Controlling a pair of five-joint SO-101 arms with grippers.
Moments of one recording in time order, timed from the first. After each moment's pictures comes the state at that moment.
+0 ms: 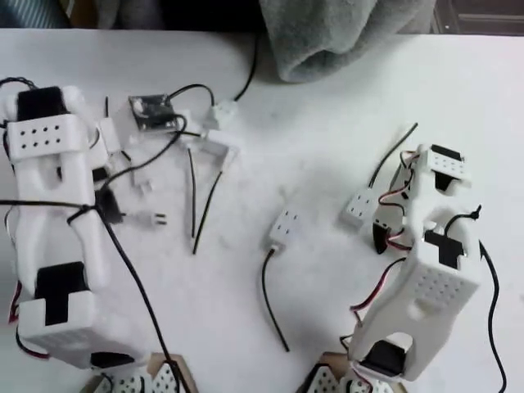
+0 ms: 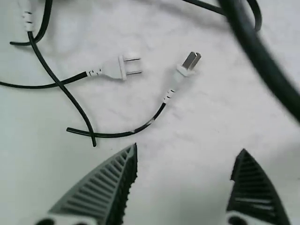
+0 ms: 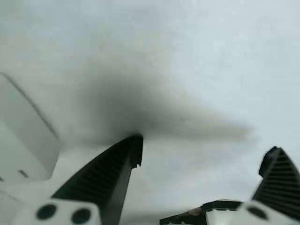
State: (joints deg) left arm -16.6 6.2 -11.7 99.0 -80.2; right arm 18.9 30.6 3.2 86.7 -18.1
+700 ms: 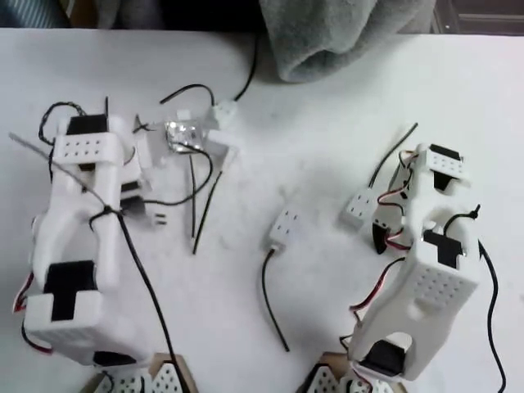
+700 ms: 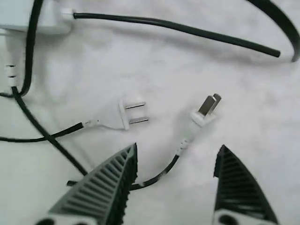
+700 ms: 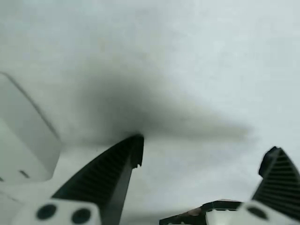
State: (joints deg) left arm -11.0 7.0 9.1 74.2 -80.3; right arm 18.6 30.6 3.2 86.7 -18.1
